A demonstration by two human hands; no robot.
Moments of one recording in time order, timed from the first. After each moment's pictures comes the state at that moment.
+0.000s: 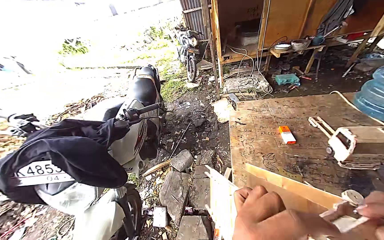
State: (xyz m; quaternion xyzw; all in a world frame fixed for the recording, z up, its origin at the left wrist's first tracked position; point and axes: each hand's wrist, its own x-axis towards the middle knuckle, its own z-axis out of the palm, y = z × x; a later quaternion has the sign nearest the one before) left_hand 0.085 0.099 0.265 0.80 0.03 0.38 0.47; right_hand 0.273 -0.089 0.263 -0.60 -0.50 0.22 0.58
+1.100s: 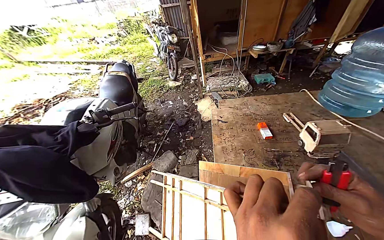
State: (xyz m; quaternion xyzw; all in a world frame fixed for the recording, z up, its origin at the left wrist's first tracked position) left_hand 0.113 0.072 0.294 0.88 0.15 0.32 0.31; right_hand 0.312 -0.066 0.221 -0.57 -0.46 0.28 0.62
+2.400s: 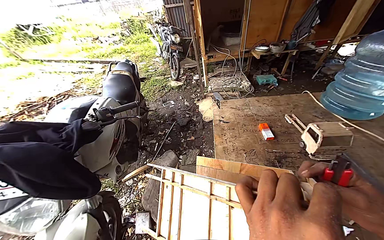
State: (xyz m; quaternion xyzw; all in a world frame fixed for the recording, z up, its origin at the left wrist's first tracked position) left_hand 0.122 0.065 0.305 0.90 0.15 0.32 0.25; right_hand 0.318 -0.061 0.223 -0.55 -0.47 0.28 0.63
